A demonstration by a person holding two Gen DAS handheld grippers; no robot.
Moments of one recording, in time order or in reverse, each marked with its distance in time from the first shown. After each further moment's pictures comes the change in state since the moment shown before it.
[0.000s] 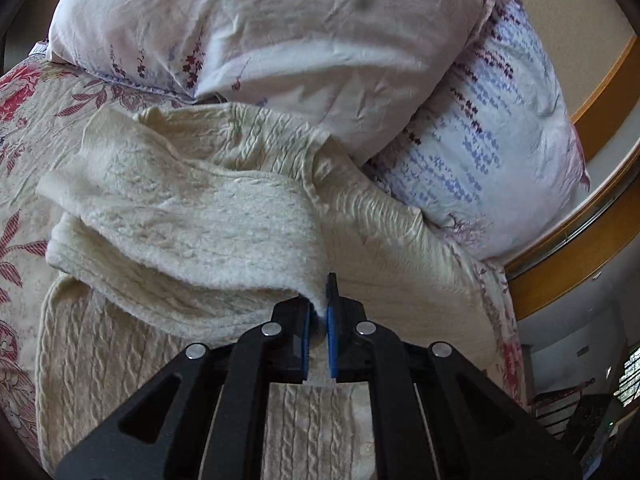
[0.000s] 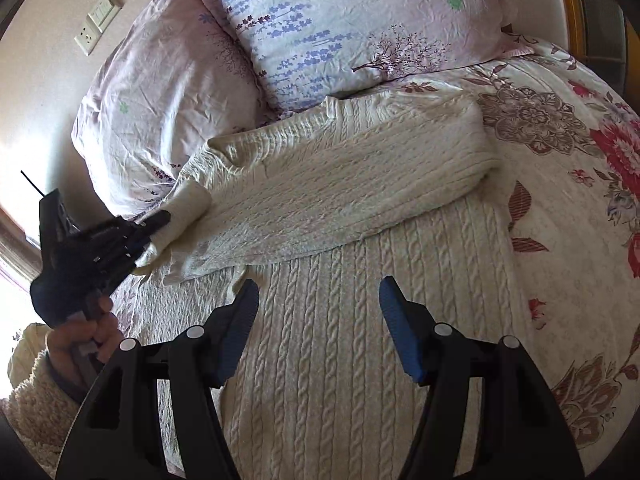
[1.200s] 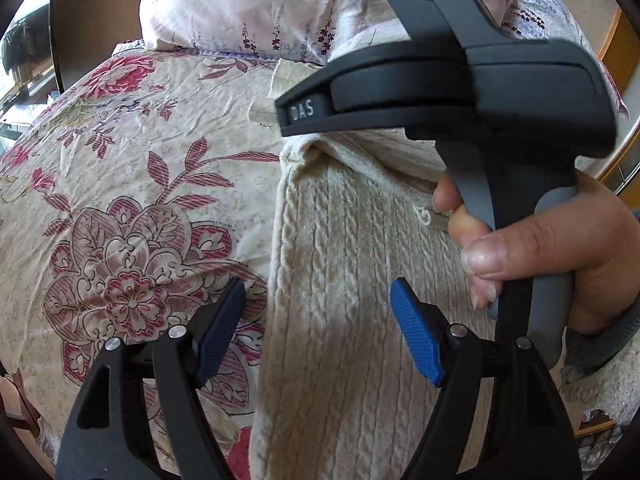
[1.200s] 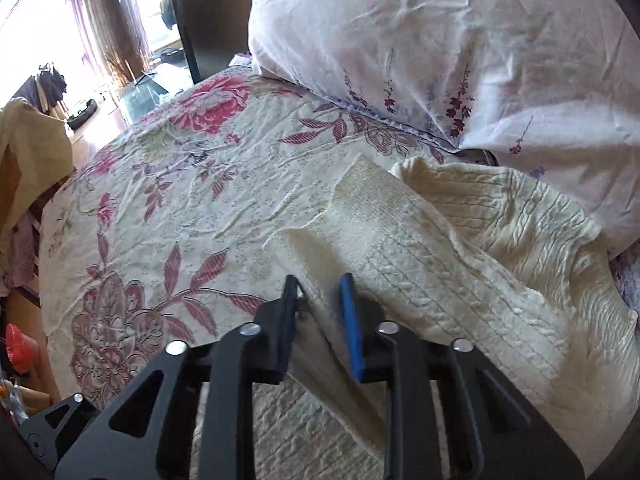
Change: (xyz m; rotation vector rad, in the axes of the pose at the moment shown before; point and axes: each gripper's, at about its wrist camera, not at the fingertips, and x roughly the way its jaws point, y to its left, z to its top) left arm -0.086 0.093 -0.059 0.124 0.047 0.256; right arm 0.213 0.315 -0.004 -0.804 0.260 0.080
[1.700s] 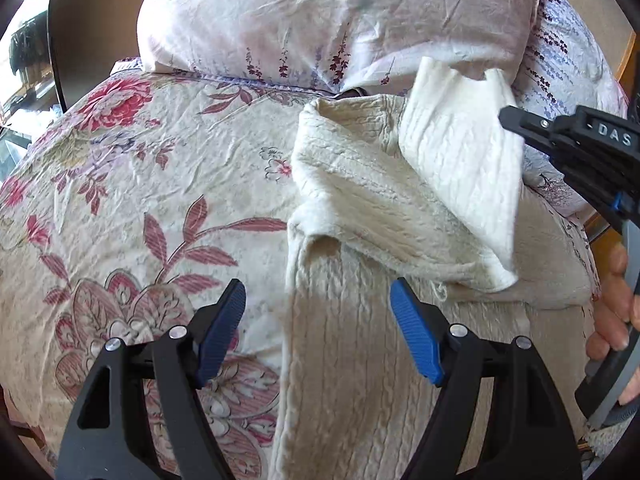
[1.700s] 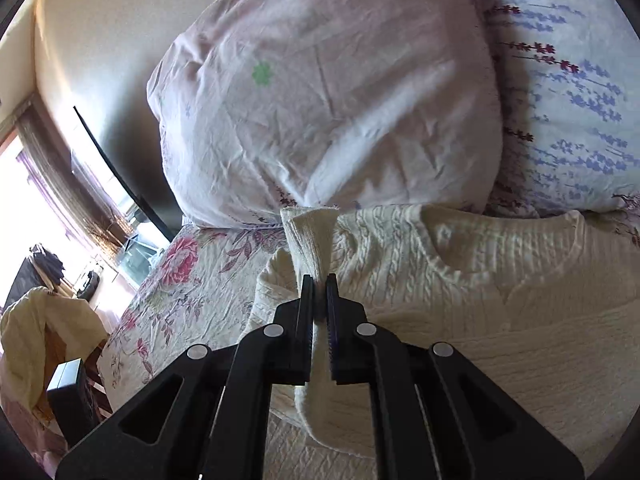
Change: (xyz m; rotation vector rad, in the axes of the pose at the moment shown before) left arm 0.015 0.001 0.049 -0.004 -0.034 0.034; right arm -0.119 -0.130 -0.047 0.495 -0.352 0.057
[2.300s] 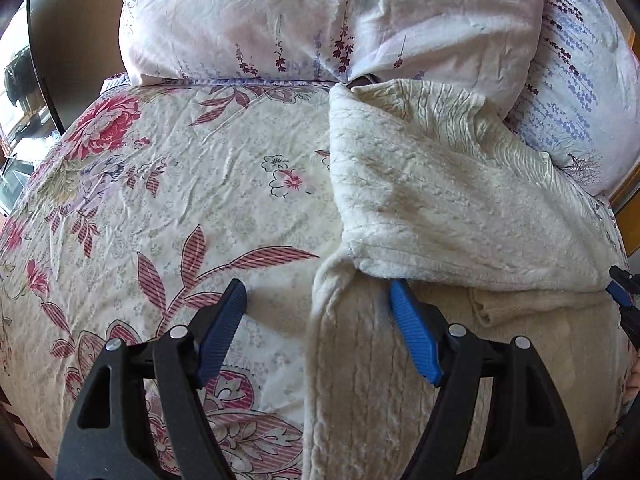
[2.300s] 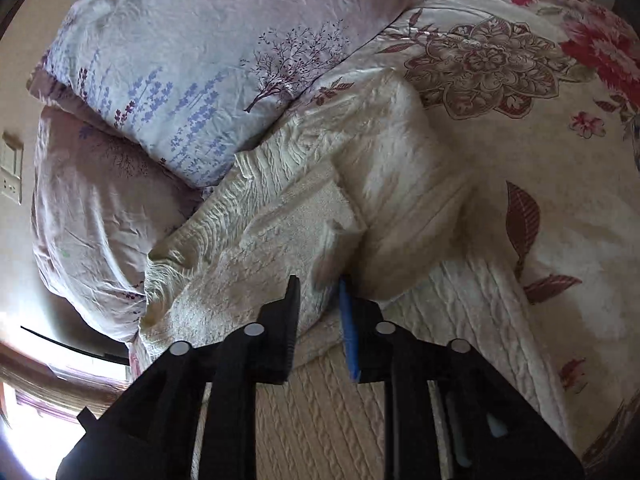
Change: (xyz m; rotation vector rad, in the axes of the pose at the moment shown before) left arm 0.030 0.002 0.015 0.074 0.038 0.087; right arm -0.110 -0.221 -0.106 0.730 -0.070 -0.214
